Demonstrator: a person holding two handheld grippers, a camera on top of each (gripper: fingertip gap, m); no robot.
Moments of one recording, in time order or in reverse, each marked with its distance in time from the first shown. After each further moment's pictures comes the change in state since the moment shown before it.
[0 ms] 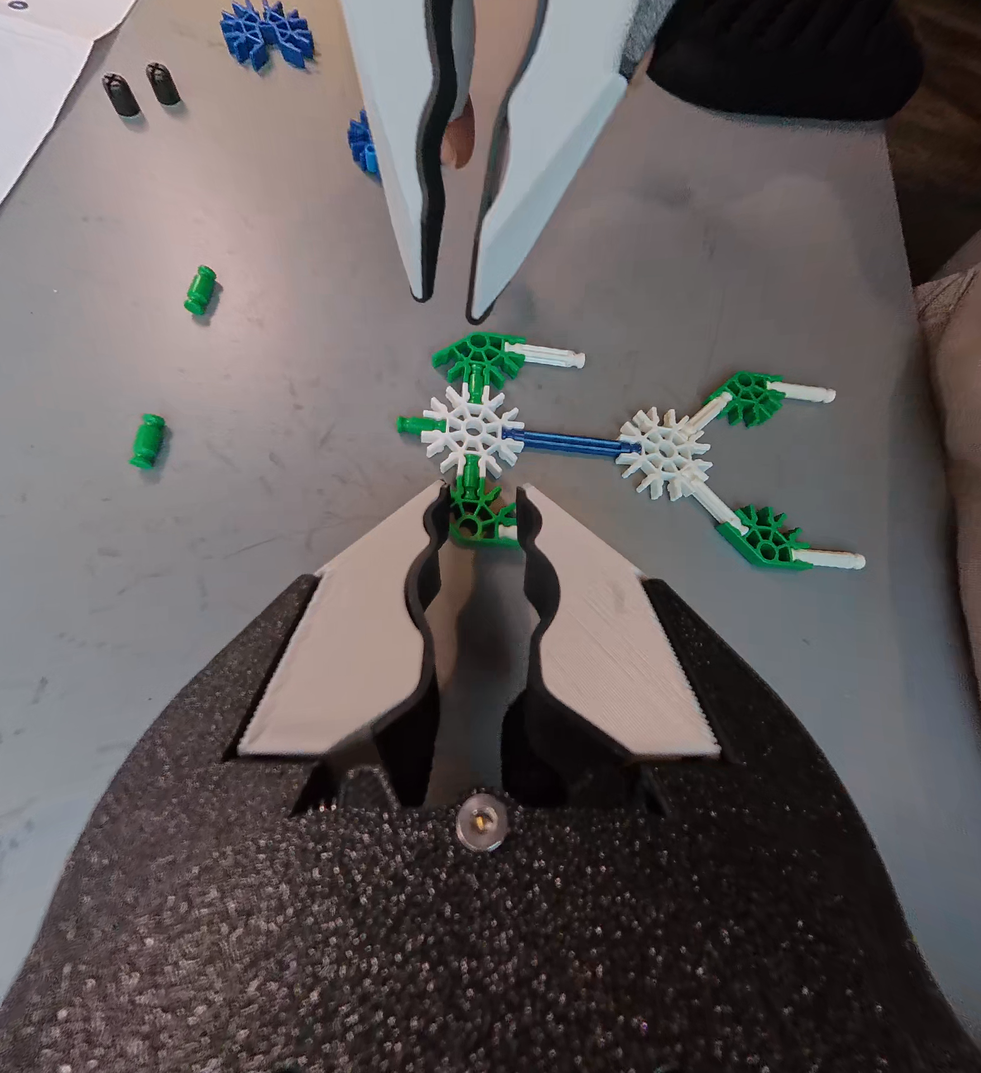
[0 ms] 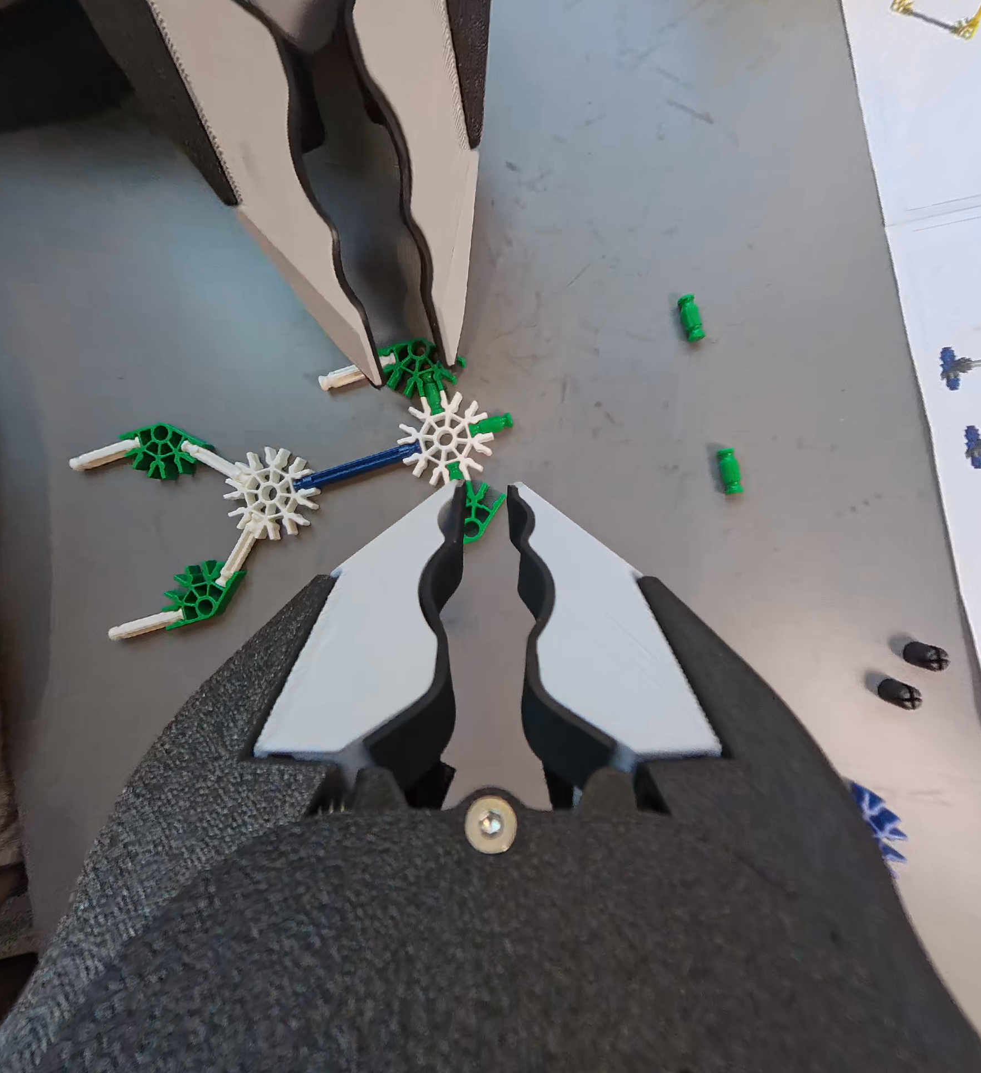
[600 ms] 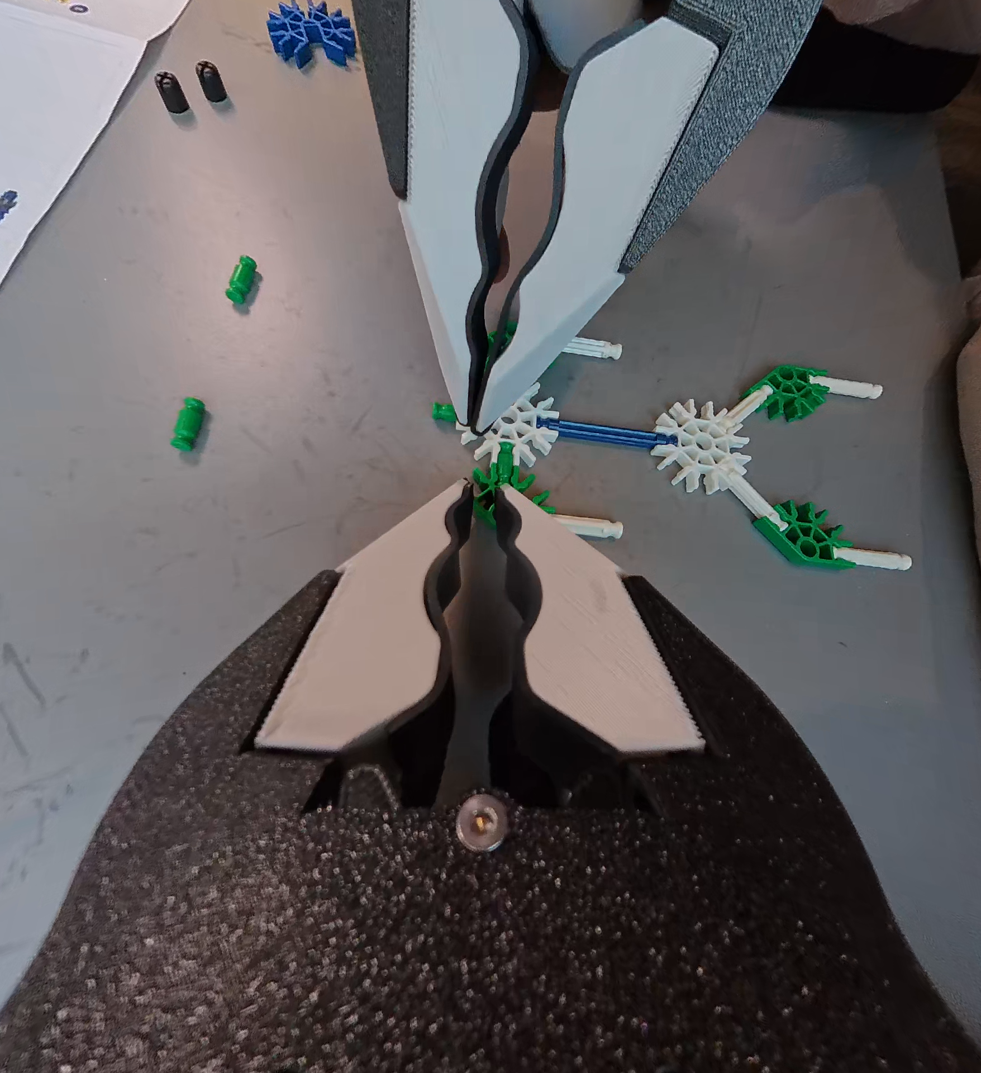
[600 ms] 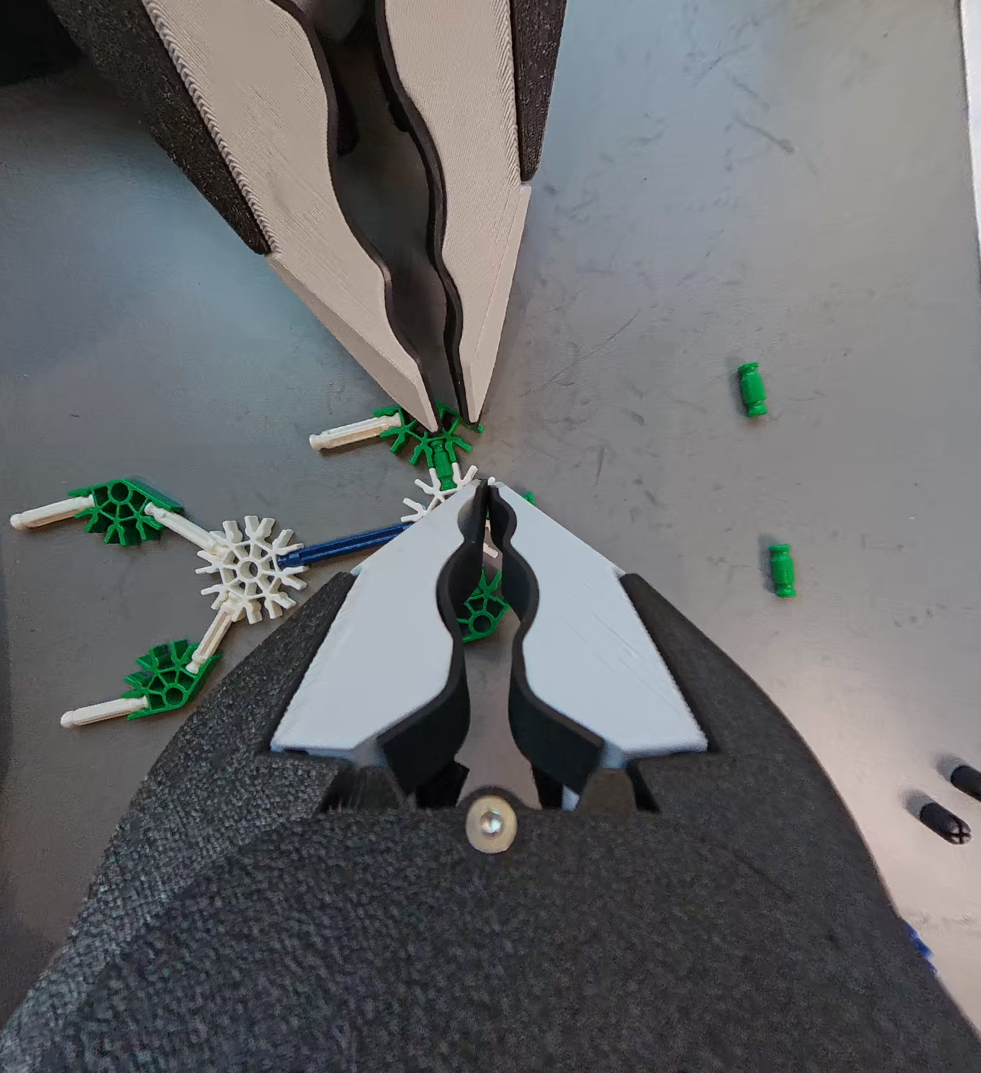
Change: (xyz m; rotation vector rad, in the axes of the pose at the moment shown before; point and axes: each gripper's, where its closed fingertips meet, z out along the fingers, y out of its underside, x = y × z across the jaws) left arm -0.011 0.005 -0.001 -0.003 -0.054 0.008; right arm -0.008 -0.014 0.038 -0.070 0.001 -0.050
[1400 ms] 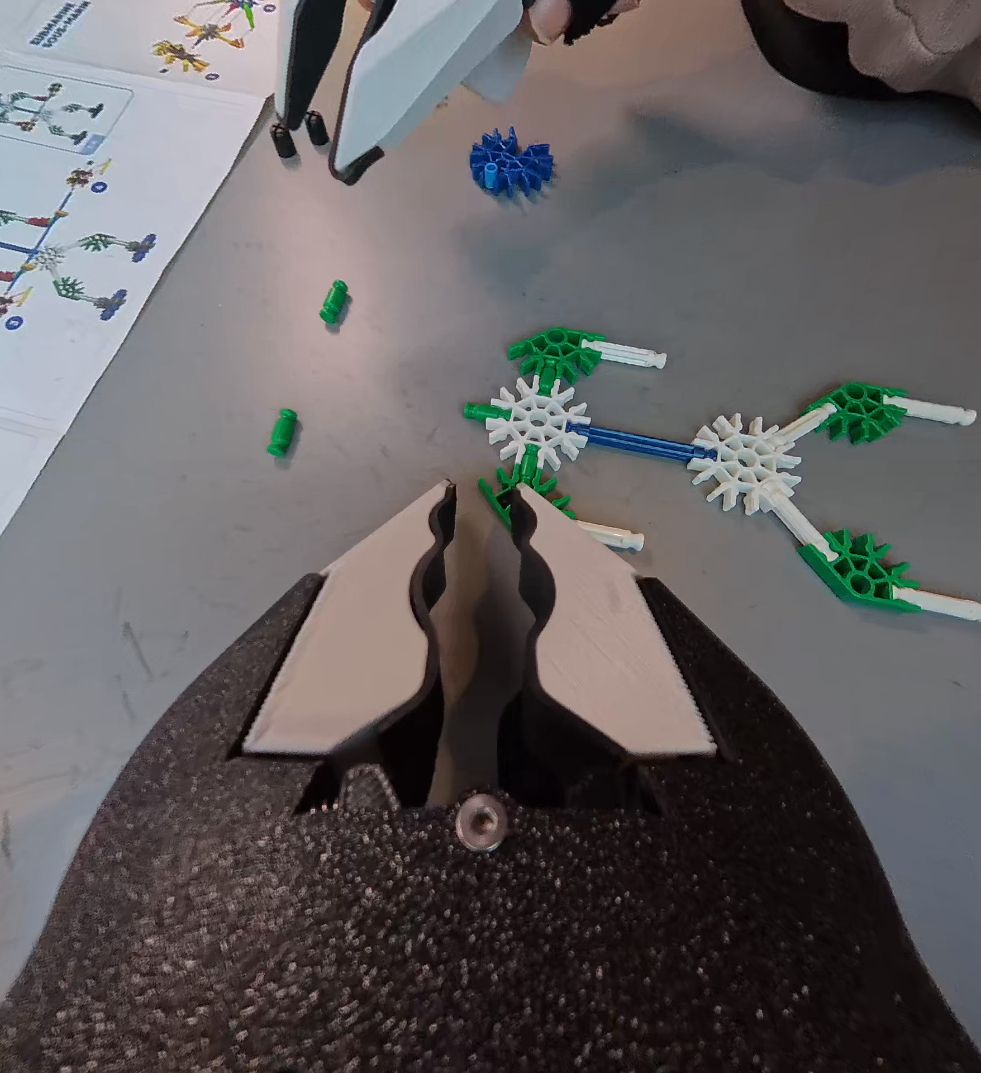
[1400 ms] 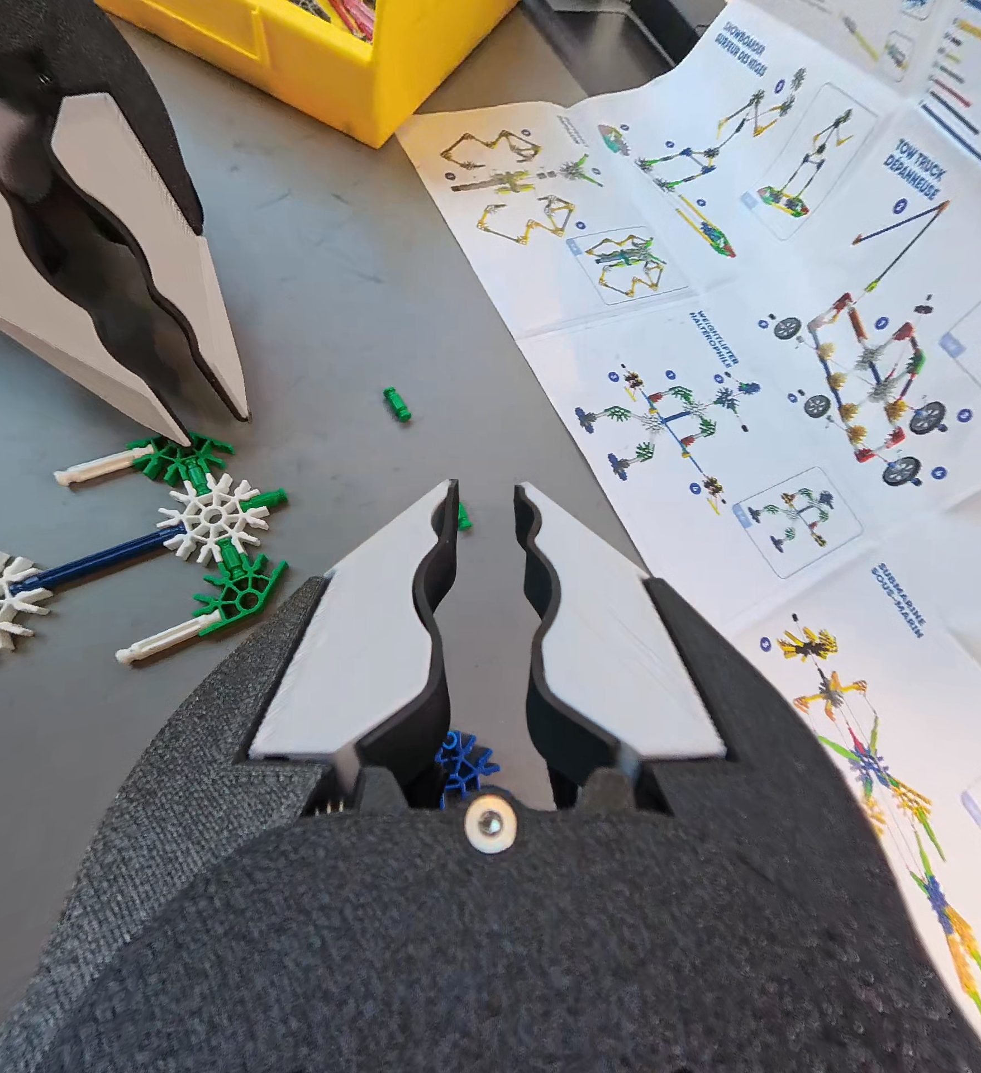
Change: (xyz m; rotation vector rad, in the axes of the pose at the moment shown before) left arm -0.025 -0.004 -0.002 0.034 -0.142 0.044; right arm 0.097 0.008 -0.066 0.371 0.428 0.075
